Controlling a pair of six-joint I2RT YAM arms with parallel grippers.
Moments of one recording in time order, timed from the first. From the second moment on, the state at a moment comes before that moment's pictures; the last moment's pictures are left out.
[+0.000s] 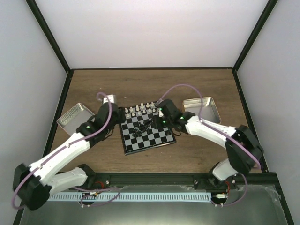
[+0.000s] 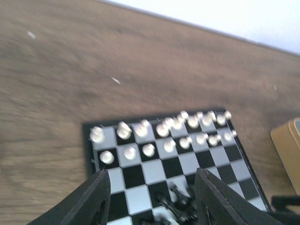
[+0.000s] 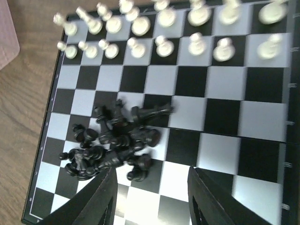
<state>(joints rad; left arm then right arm) -0.66 1.12 0.83 -0.39 -0.31 -0.62 0.73 1.45 0.90 -0.24 -0.07 0.44</state>
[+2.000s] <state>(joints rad) -0.66 0.67 0.26 0.14 -0.48 -0.63 0.87 1.70 1.14 -0.67 0.13 0.55</state>
